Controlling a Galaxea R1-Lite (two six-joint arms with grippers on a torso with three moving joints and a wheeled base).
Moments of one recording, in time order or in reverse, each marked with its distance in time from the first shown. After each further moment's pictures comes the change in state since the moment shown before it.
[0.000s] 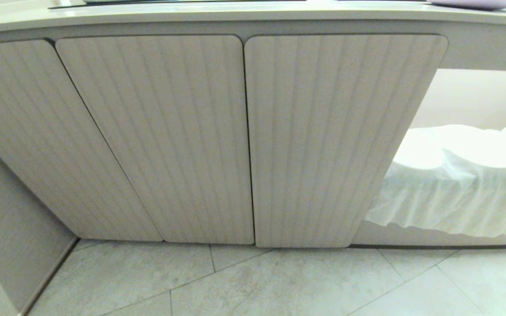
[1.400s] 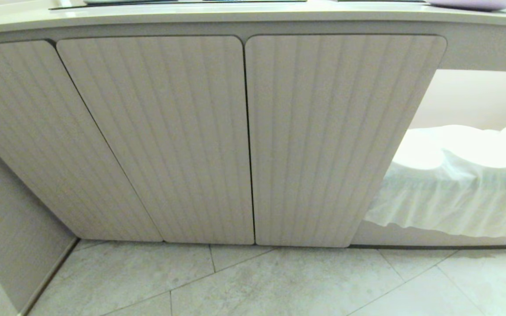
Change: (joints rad) left arm 0.000 0.000 0.000 0.000 0.000 0.000; right arm -0.237 -0.707 0.054 0.839 0.093 -0.118
